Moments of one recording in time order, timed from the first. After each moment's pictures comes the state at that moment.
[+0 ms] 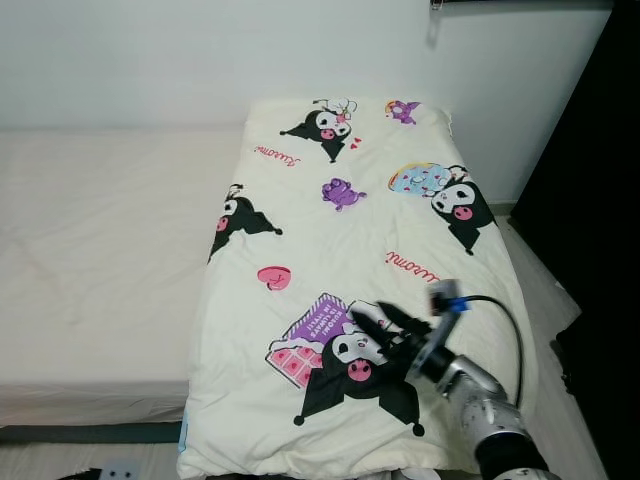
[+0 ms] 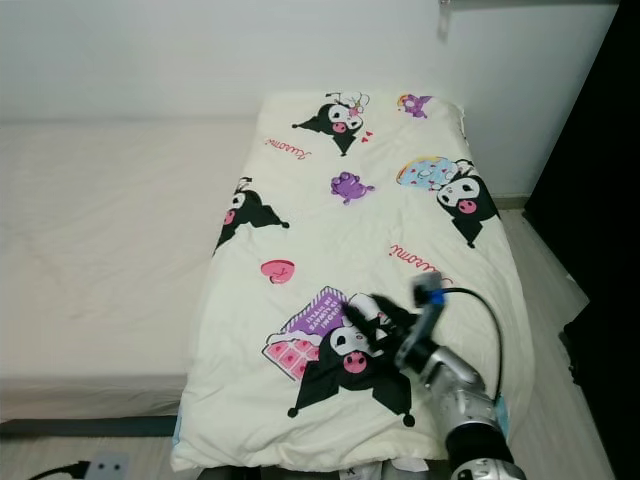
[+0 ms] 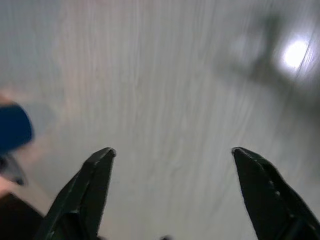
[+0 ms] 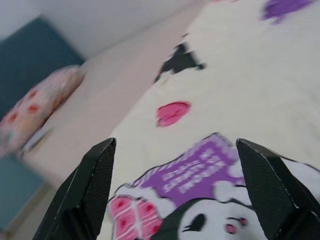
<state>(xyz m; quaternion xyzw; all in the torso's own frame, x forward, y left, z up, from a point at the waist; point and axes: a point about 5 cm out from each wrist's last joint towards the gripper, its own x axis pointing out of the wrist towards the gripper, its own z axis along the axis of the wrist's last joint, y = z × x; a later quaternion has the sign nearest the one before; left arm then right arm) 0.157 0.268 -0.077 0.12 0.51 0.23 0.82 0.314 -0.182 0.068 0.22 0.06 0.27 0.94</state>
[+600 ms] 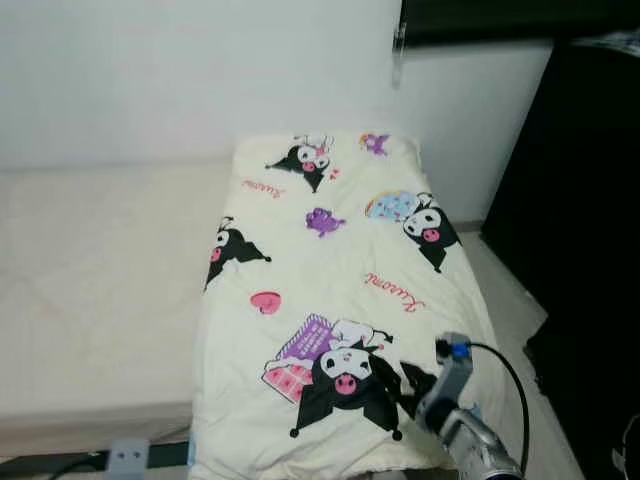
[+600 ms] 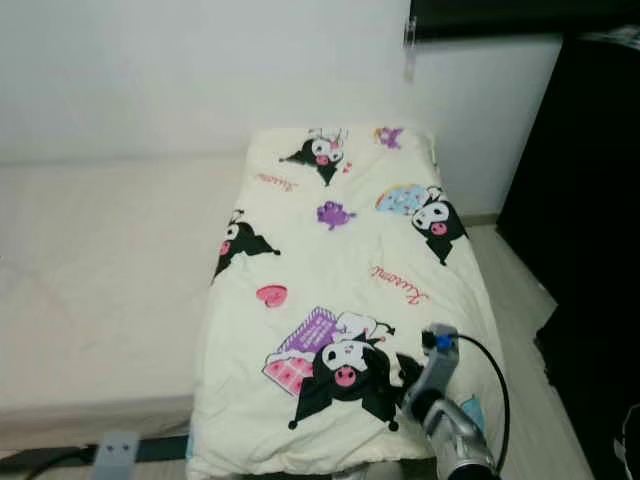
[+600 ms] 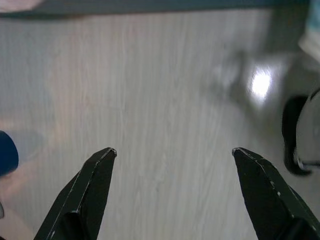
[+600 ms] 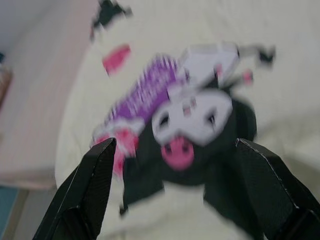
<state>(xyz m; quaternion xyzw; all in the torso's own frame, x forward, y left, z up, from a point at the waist) 0.161 0.243 -0.083 0.11 0.51 0.18 0.84 0.263 -0.183 -0.015 0.24 0.22 0.13 0.94</state>
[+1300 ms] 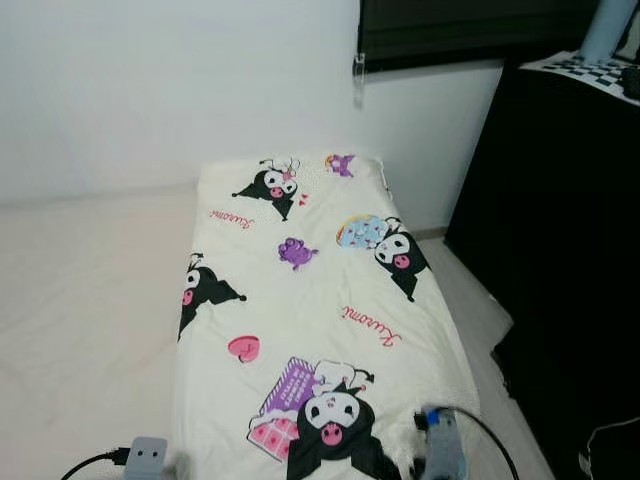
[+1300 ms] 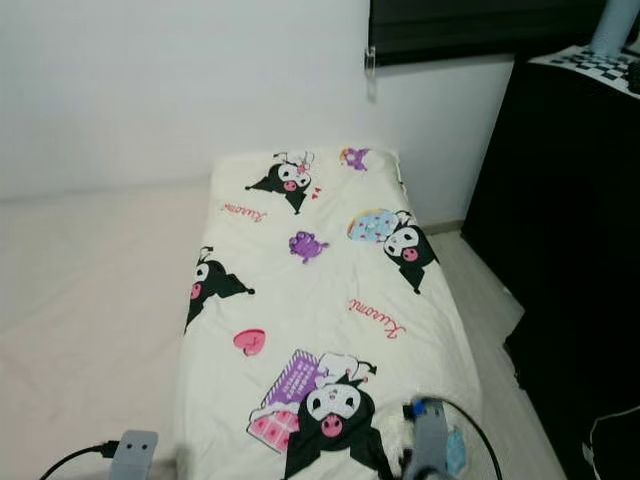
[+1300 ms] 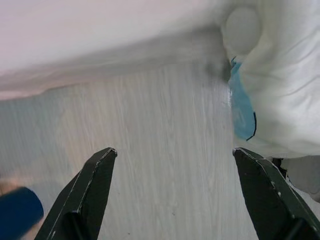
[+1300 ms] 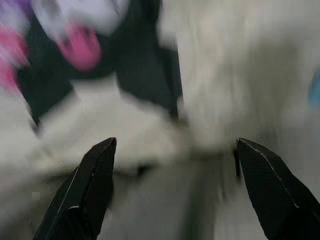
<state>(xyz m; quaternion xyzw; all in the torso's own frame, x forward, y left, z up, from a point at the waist) 0.170 0.234 -0.082 0.12 0.50 0.13 0.85 0.176 -0.187 -0.085 0.09 0.46 0.05 0.88</state>
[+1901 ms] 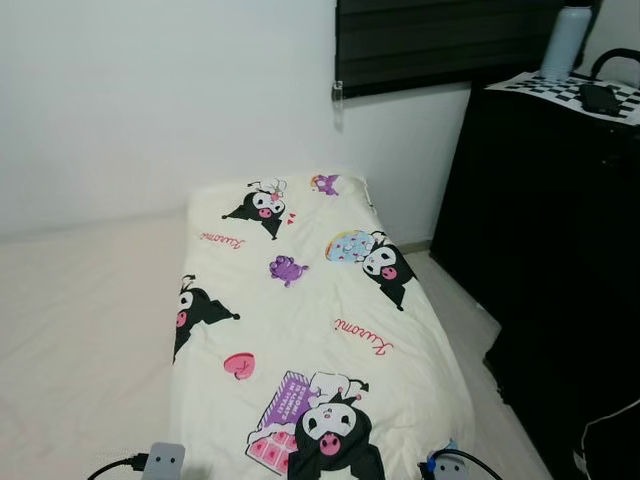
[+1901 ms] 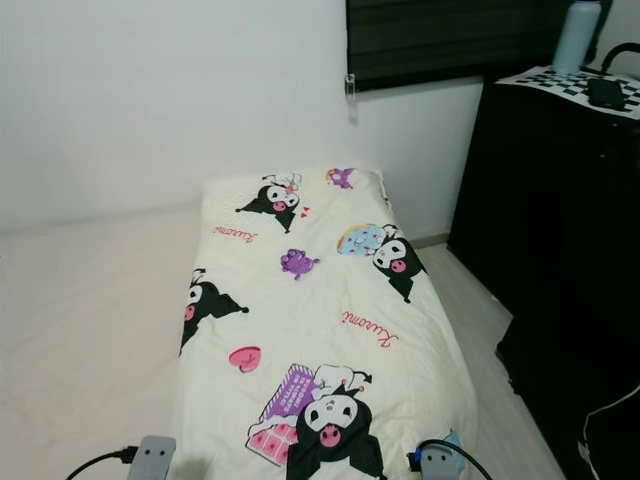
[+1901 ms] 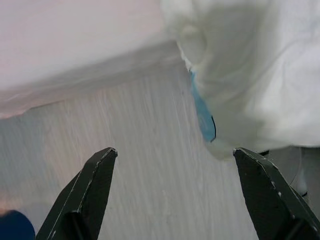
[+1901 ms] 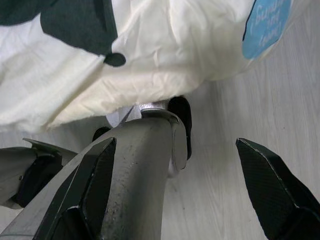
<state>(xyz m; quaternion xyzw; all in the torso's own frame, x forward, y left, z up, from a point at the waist) 0.167 0.214 -0.088 0.10 0.52 0.09 0.85 0.148 -0.199 -0.097 -0.01 0.51 0.00 0.86</state>
